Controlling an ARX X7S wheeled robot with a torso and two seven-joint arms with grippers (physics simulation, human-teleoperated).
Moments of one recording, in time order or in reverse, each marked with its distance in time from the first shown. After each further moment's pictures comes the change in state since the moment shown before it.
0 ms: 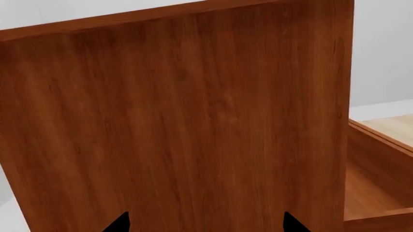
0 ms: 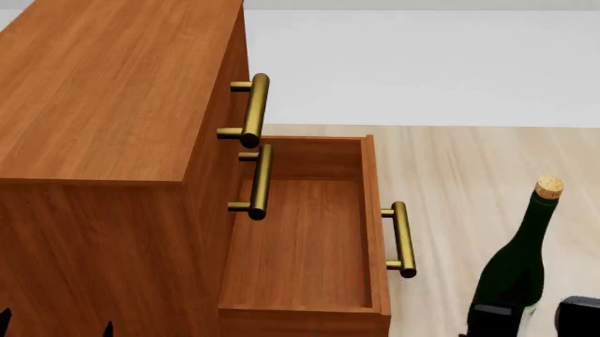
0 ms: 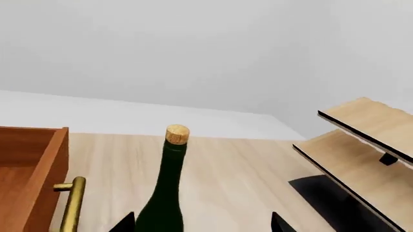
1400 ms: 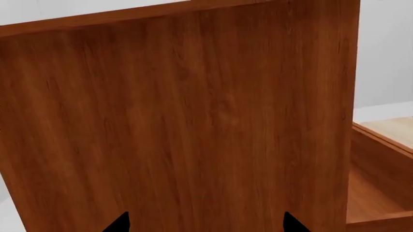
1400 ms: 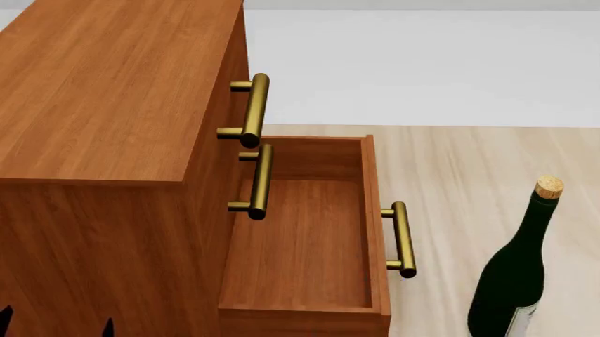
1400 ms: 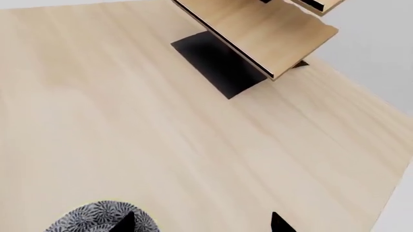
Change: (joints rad) left arm -0.018 -0.044 0.024 -0.019 -0.051 0.009 -0.046; right arm 0.018 0.249 0.507 0.202 0.063 0.462 -0.185
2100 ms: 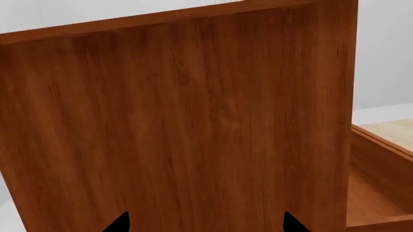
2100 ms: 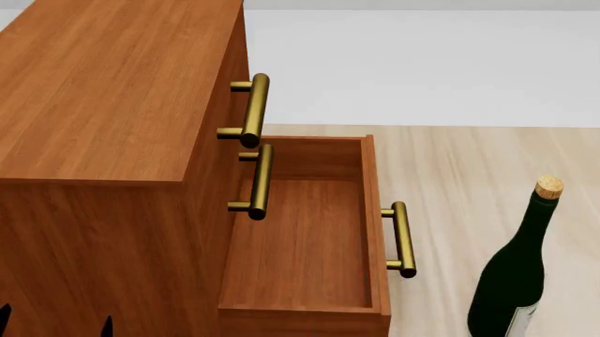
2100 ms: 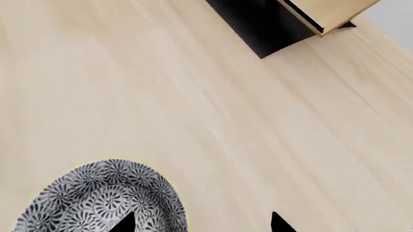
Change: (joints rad) left arm -0.003 -0.021 0.016 0.011 -0.014 -0.003 -0.027; right arm -0.032 0.021 -0.064 0.202 0.053 -0.082 -0.018
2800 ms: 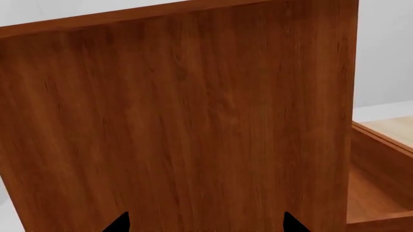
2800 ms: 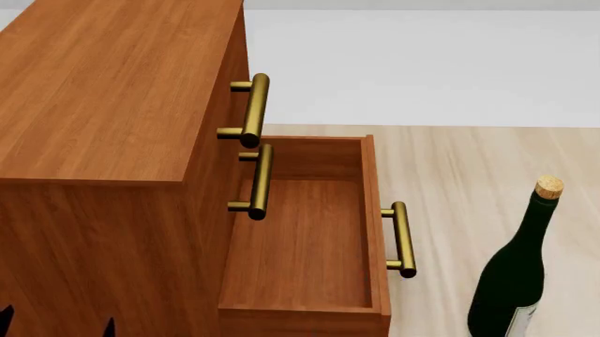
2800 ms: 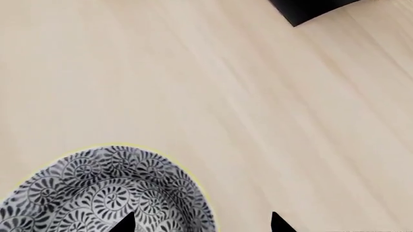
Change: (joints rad) left arm -0.006 -0.023 0.023 -0.015 -0.016 0.008 -0.031; right arm 0.057 -0.015 -0.116 0.290 -0.017 -0.173 0.026
